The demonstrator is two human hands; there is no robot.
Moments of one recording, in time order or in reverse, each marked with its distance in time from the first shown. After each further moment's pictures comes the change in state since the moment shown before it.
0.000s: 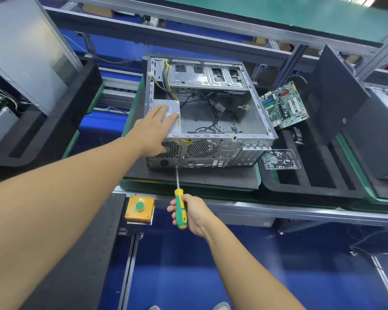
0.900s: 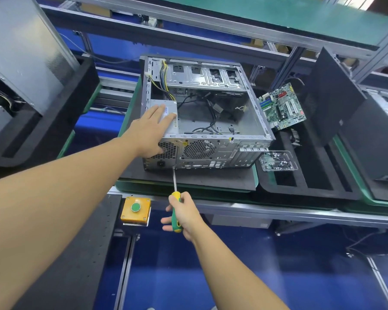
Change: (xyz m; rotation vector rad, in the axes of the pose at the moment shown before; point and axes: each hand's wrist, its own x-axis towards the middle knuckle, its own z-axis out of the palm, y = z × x) left_hand 0.000 0.000 0.002 0.004 0.005 -0.002; right_hand 0.010 0.014 0.011 -0.158 0.106 -0.128
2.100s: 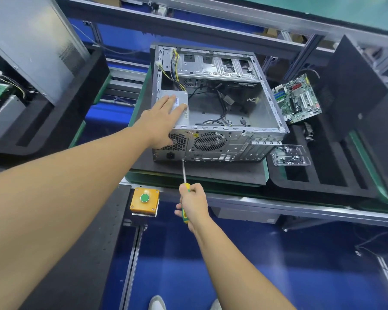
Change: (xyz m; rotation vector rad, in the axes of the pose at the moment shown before) left_hand 0.001 0.000 0.001 -0.002 -0.018 -0.007; right_hand -0.004 -0.003 0.014 0.064 0.232 -0.035
